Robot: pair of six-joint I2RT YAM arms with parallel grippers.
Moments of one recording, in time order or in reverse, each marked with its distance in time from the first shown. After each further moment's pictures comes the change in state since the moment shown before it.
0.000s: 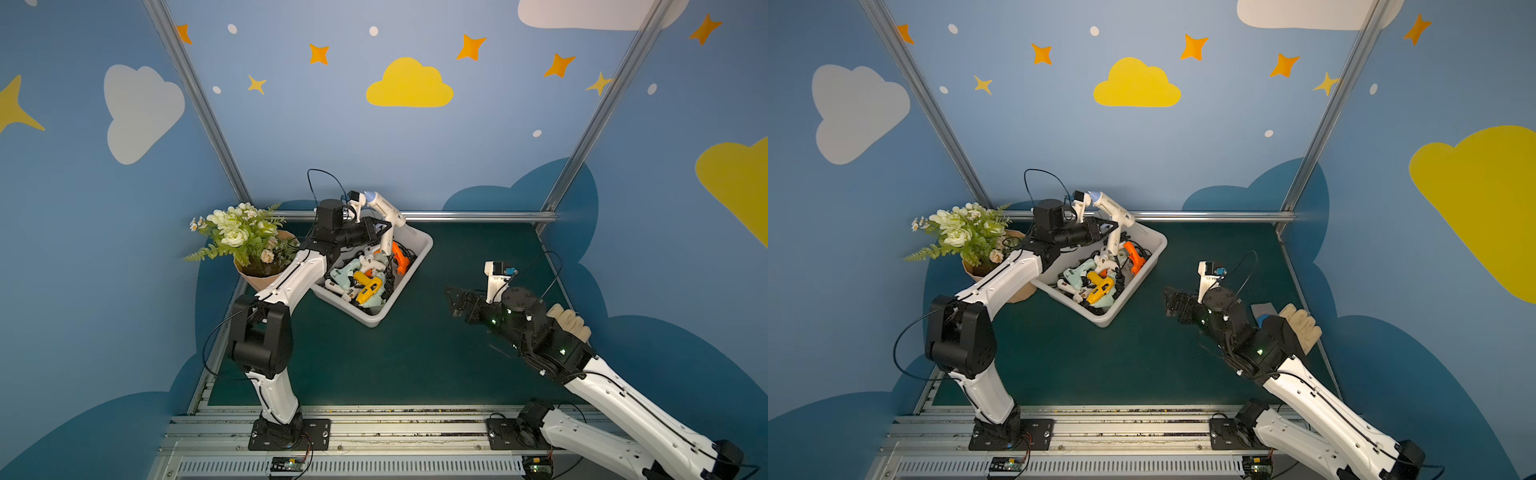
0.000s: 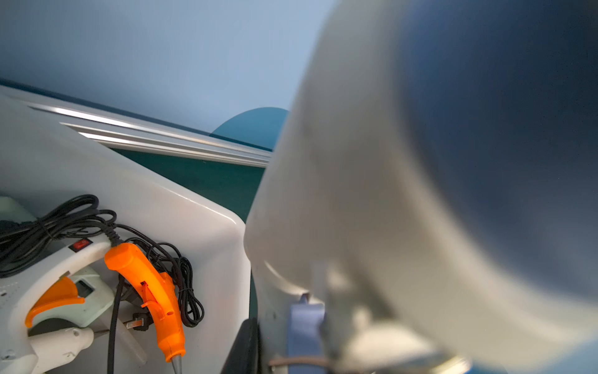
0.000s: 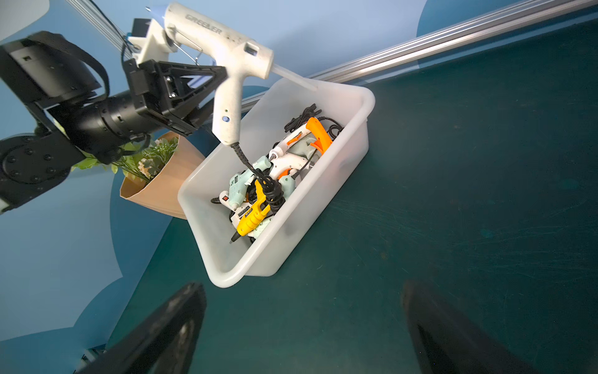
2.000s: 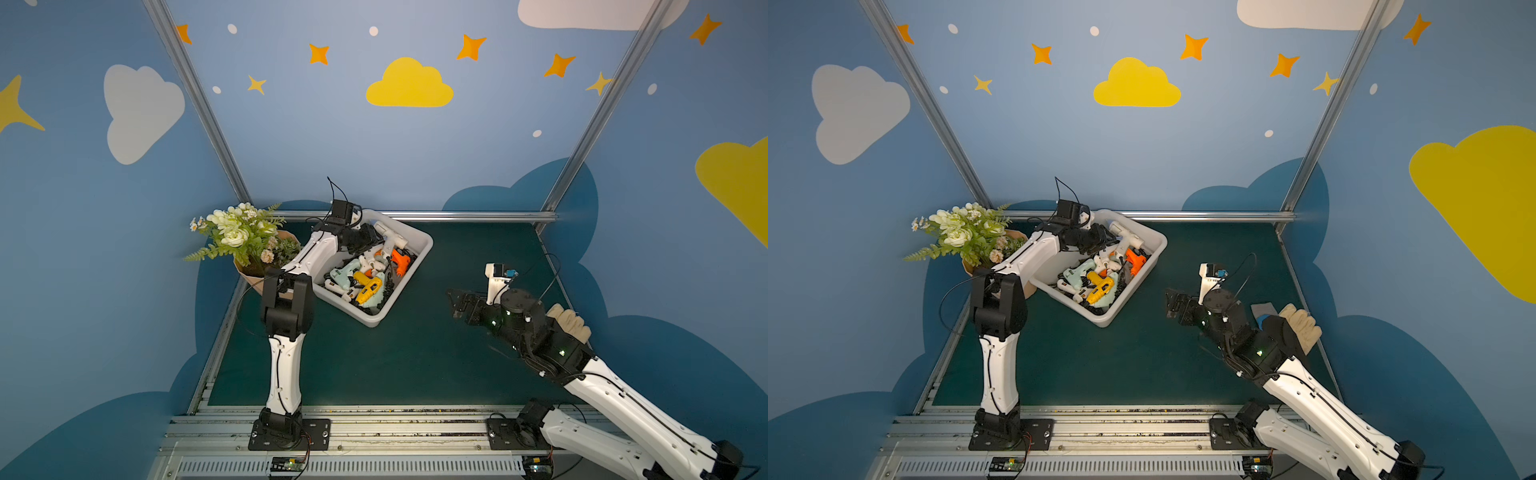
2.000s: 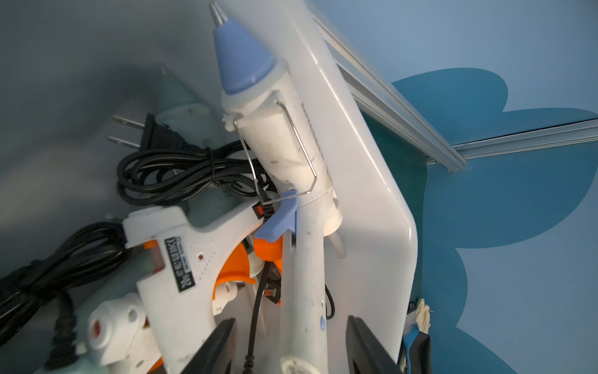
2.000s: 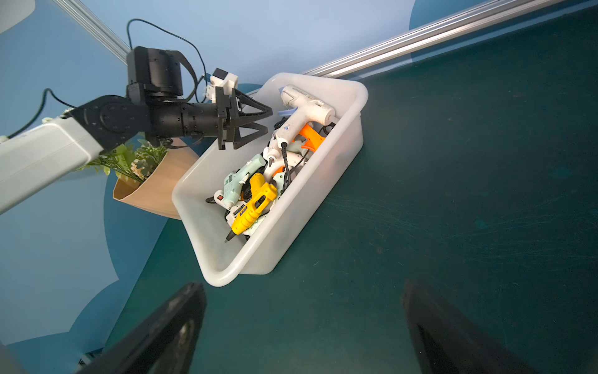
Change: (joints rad) left arm 0.042 0.328 0.390 -0.540 -0.231 0.053; right arm 0.000 -0.006 -0.017 -0.006 0.010 0.017
